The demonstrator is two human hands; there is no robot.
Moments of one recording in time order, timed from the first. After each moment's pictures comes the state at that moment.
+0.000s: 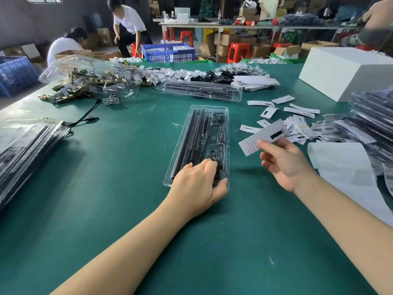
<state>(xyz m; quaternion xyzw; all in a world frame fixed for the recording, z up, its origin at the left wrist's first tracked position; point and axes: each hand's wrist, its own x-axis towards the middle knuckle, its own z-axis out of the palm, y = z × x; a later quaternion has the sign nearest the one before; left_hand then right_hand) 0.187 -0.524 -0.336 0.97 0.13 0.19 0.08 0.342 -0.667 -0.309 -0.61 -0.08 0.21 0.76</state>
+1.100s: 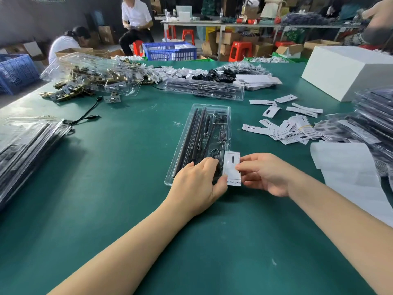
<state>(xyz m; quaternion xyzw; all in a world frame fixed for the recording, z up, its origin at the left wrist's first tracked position) 0.184 -0.522 -0.332 0.97 0.12 0.19 0.09 0.323 -0.650 -0.311 -0.71 -0.13 0.41 0.56</state>
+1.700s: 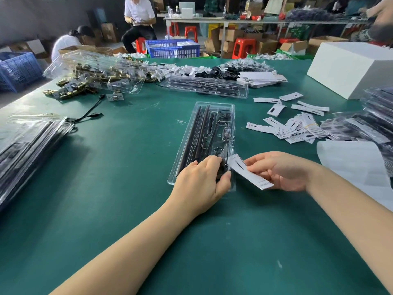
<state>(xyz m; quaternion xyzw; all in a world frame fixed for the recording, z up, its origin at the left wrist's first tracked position) 0.184 -0.521 -0.332 0.97 0.12 0.21 0.10 0.339 -0.661 -0.298 -0.70 -0.14 0.50 0.49</state>
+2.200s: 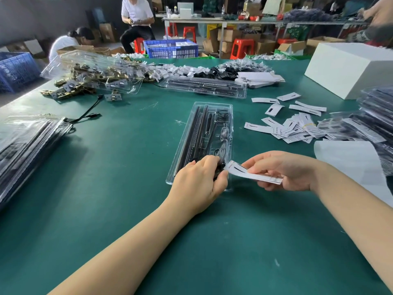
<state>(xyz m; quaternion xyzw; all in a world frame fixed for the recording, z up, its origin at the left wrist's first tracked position) 0.185 -0.519 -0.330 0.96 0.12 0.22 0.11 0.335 -0.667 -0.287 -0.73 -0.19 0.49 0.44</state>
